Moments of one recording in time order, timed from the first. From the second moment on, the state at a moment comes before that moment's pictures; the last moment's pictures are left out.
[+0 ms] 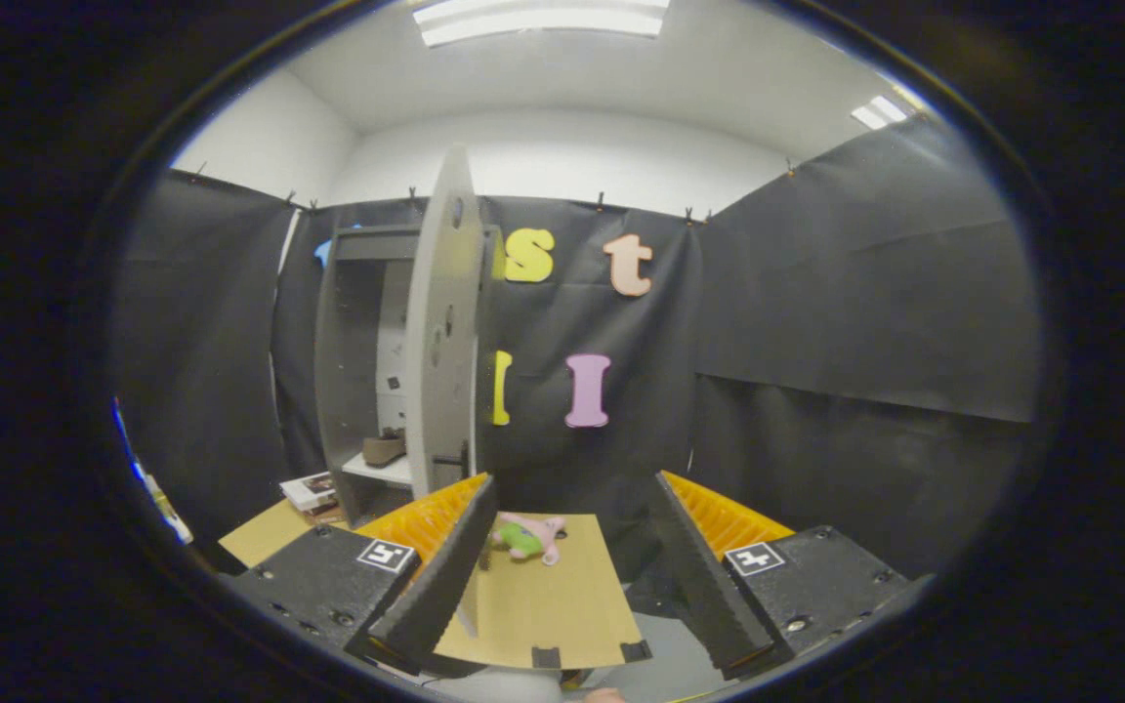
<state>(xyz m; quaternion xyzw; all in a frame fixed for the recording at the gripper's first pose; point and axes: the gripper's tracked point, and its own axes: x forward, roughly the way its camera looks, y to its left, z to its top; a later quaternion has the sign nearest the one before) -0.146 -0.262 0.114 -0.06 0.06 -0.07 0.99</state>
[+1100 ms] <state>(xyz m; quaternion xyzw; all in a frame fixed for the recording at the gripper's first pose) 0.004 -0.208 0.027 -0.05 0.10 0.01 0.99</state>
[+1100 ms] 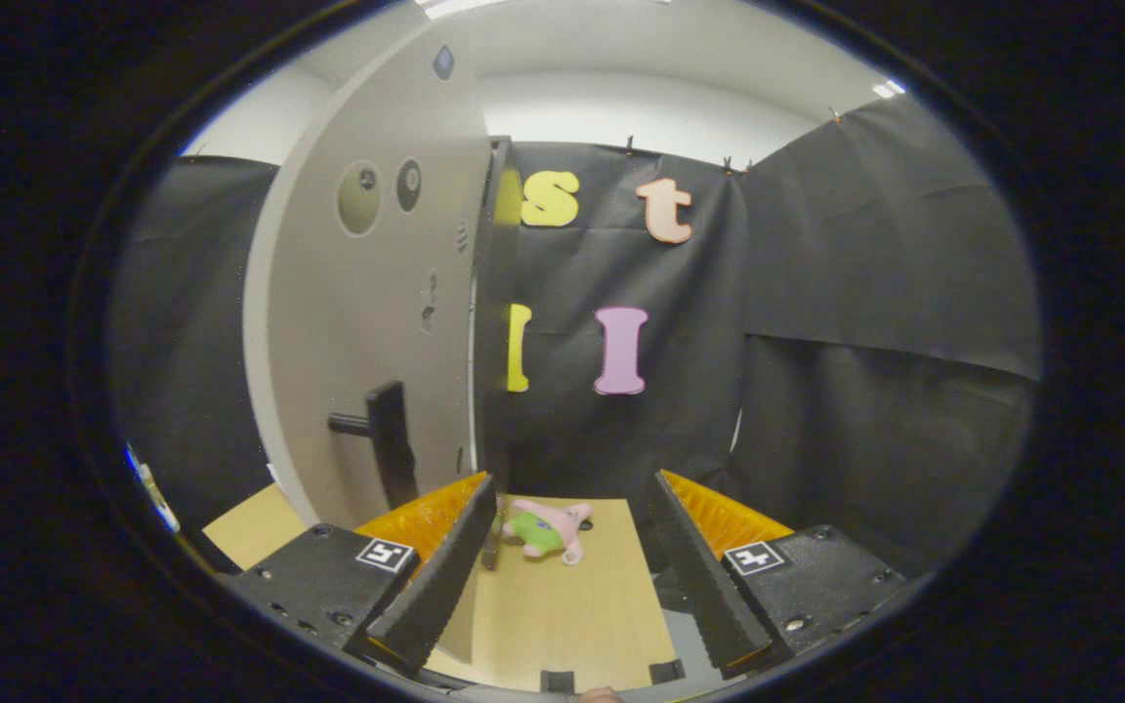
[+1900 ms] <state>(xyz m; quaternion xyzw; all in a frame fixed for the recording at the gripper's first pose) -0.007 -0.113 0.018 -0.04 0.09 0.01 1.00</state>
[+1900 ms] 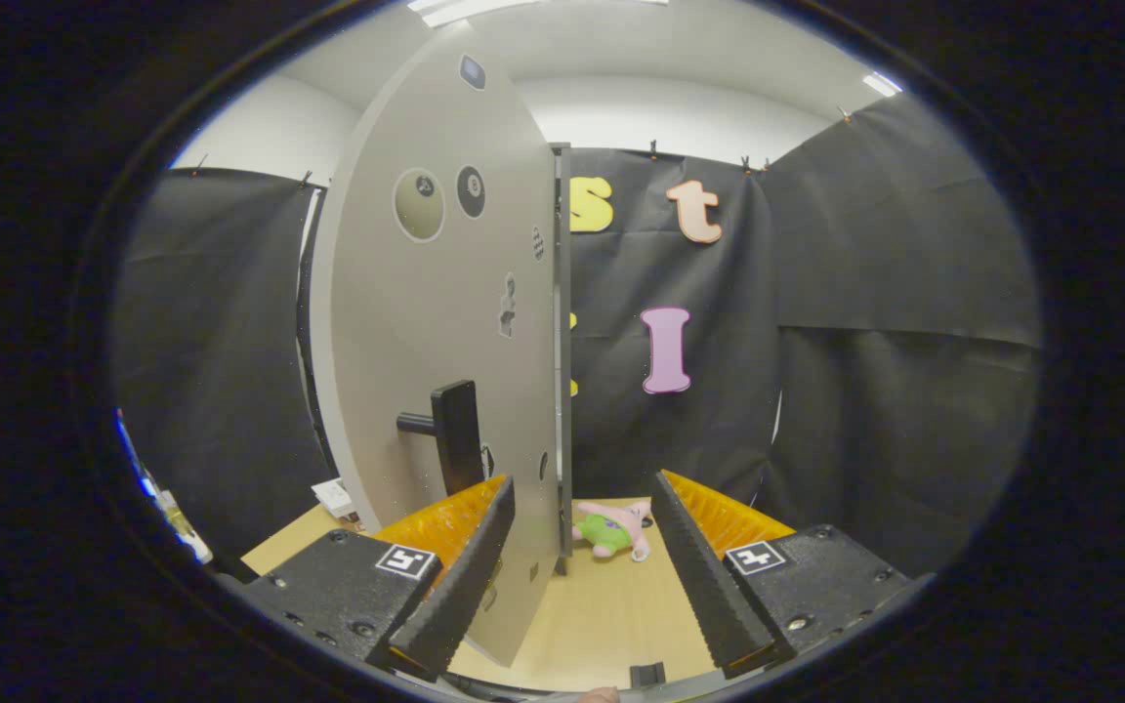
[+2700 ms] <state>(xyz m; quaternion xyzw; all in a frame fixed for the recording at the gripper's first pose) 0.060 0.087 -0.035 -0.09 0.07 0.09 0.99</state>
